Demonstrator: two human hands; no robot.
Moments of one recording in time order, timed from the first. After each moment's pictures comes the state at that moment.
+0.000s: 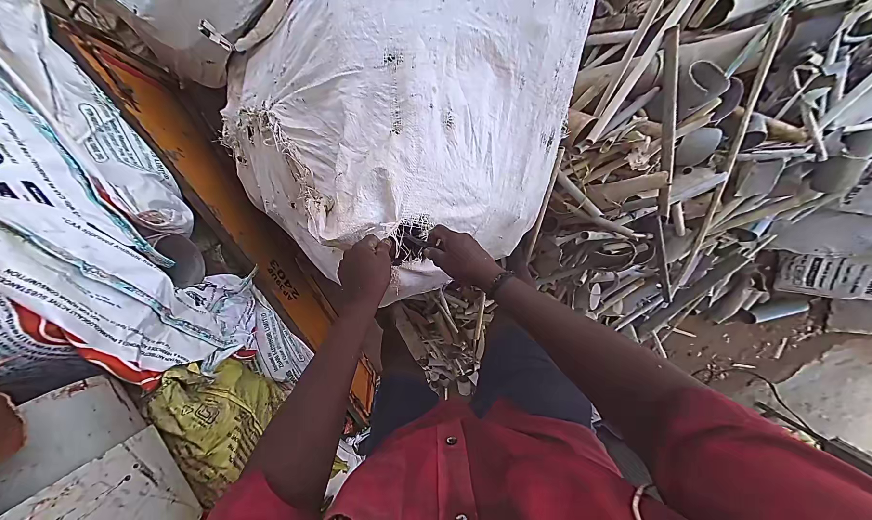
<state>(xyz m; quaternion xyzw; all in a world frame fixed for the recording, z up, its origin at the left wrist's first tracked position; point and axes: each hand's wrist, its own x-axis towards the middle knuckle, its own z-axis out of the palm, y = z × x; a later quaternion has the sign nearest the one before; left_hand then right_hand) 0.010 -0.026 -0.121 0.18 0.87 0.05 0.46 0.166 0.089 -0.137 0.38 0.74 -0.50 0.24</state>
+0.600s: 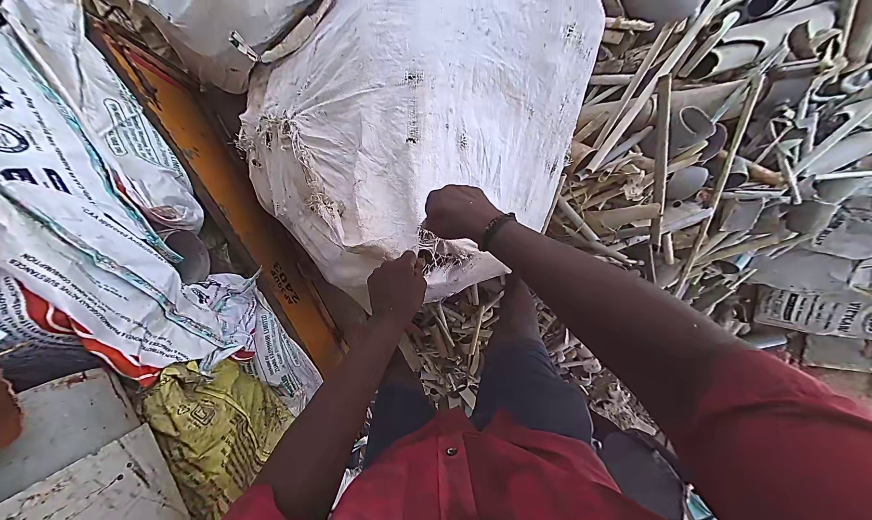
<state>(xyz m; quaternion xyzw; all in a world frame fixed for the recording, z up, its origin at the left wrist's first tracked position) 0.031 -0.018 -0.074 0.31 0.83 0.00 0.47 0.058 0.142 -0.080 0.26 0.84 -0.26 0.39</state>
